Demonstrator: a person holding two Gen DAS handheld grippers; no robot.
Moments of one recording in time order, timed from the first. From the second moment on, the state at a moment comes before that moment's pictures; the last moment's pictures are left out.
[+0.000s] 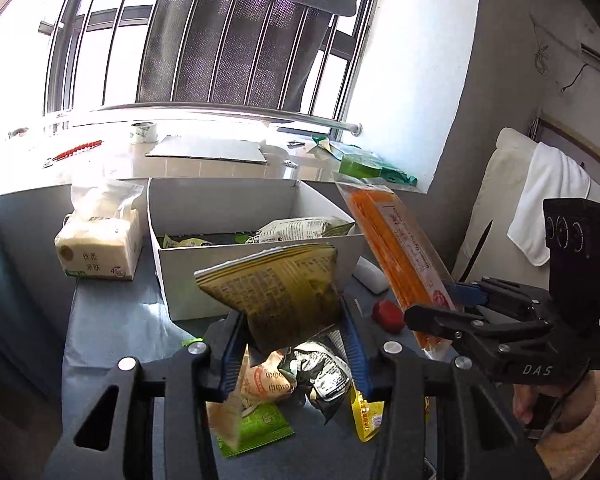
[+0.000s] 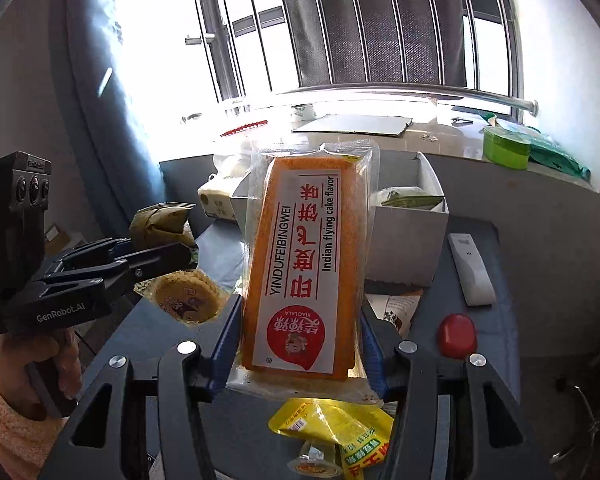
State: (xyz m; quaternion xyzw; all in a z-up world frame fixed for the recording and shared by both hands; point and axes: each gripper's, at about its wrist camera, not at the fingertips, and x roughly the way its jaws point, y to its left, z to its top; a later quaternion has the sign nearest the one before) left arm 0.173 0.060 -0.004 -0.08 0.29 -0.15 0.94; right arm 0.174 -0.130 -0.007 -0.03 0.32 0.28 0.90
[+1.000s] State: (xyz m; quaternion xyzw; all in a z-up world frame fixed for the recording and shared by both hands) left arm 0.341 0.074 0.006 -0.04 0.35 -0.06 0.93; right arm 0.309 -0.091 0.005 -0.04 0.37 0.23 0.90
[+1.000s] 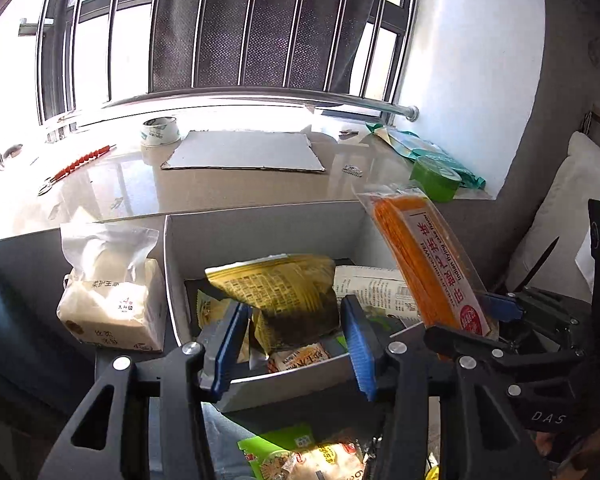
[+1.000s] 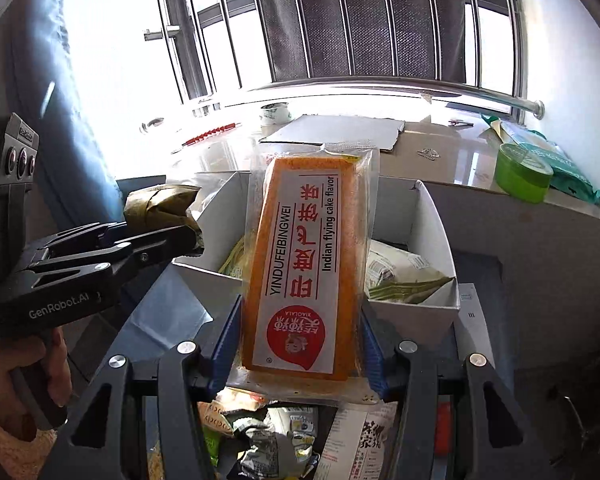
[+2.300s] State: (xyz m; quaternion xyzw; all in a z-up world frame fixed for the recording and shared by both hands) left arm 0.068 0.030 -0.074 -0.10 0.34 -0.09 0.93; right arm 0.105 -0.171 -0.050 -0.03 0.38 0.17 0.91
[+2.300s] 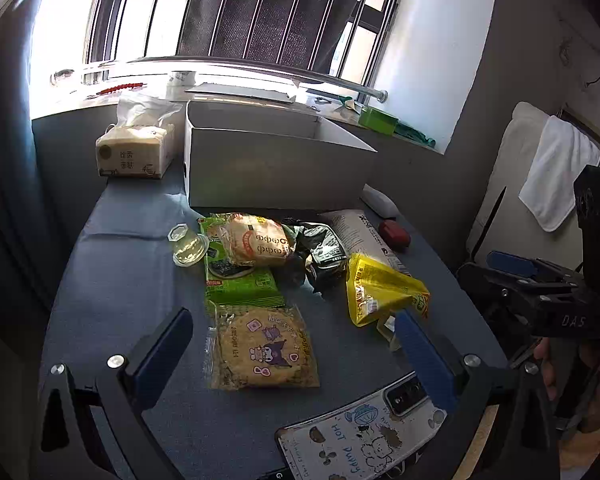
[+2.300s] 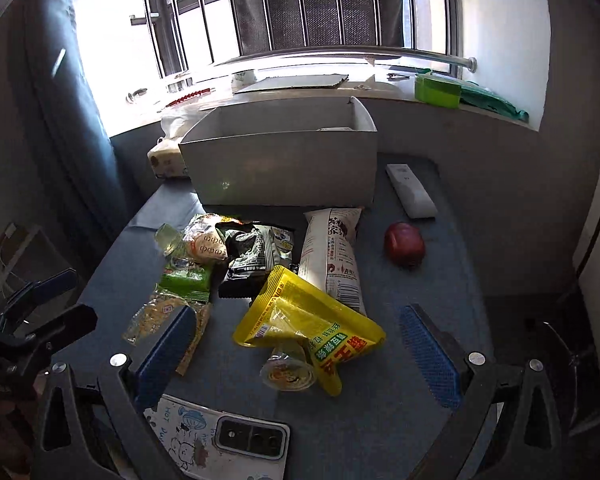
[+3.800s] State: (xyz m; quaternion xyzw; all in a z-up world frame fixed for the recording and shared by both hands) left arm 0.121 -0.013 -0.137 -0.03 0.44 -0.06 0.90; right arm 0.087 -0.159 -0.054 -0.02 0.38 0.21 0.90
